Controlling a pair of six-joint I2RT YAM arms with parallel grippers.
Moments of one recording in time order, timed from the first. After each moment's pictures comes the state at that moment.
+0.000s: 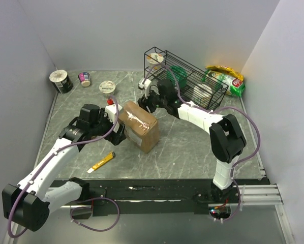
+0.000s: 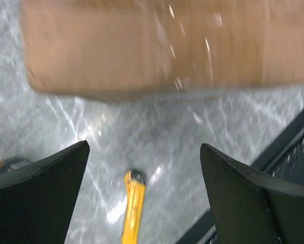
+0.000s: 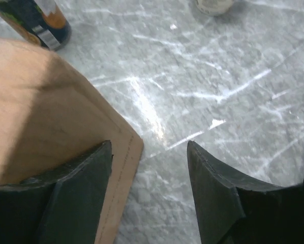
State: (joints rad) left arm -0.38 1.03 0.86 -0.52 0.37 0.16; right arm 0.59 1.86 1.39 -0.02 -0.47 -0.23
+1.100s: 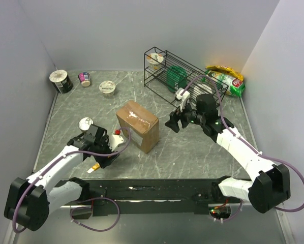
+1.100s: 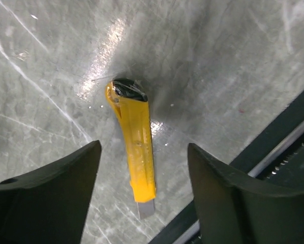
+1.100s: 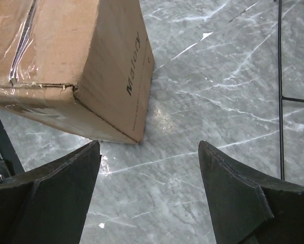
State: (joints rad) left arm -0.39 1.02 0.59 -0.71 0.24 0.55; right arm 0.41 1.19 0.92 -0.23 -0.51 -0.19
